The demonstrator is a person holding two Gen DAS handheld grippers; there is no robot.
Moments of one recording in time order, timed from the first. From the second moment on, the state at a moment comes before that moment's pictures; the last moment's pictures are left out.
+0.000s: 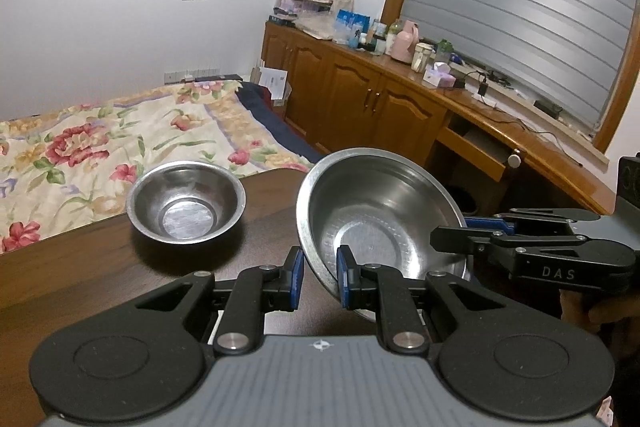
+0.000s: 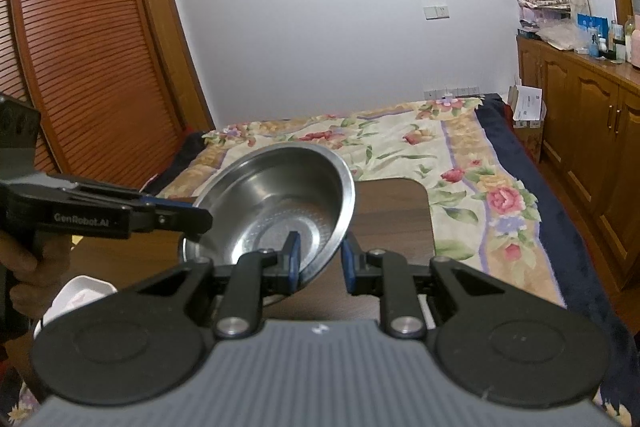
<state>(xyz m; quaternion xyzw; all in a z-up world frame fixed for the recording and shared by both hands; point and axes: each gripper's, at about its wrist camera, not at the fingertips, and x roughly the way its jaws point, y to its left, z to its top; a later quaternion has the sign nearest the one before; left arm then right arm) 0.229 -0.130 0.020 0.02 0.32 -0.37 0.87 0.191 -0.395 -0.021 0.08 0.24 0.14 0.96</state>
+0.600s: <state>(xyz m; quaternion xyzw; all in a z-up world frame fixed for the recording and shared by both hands) 0.189 -0.088 0.022 0.02 0.31 -0.36 0.88 0.175 -0.367 -0.028 0.08 0.25 0.16 0.95</state>
